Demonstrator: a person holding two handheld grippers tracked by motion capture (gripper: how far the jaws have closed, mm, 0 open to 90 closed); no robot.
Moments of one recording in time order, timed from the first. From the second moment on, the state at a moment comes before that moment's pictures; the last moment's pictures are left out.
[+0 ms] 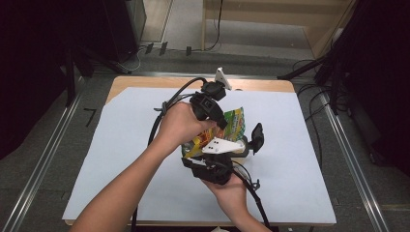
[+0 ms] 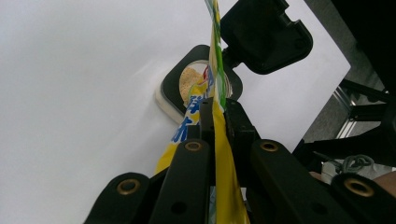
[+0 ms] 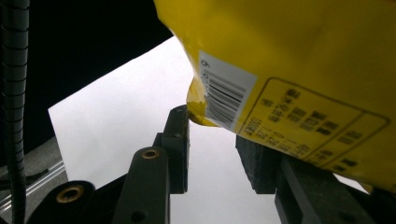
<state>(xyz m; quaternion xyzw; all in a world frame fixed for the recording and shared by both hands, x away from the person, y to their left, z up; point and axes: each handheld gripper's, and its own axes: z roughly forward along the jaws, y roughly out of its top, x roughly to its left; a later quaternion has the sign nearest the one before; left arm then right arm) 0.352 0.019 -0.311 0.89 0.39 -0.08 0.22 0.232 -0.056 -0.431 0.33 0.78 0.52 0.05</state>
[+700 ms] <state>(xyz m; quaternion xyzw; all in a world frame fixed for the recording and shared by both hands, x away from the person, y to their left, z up) 0.345 0.028 -0.314 0.89 0.39 -0.08 0.23 0.228 -0.052 -0.438 0.32 0.79 0.52 0.06</state>
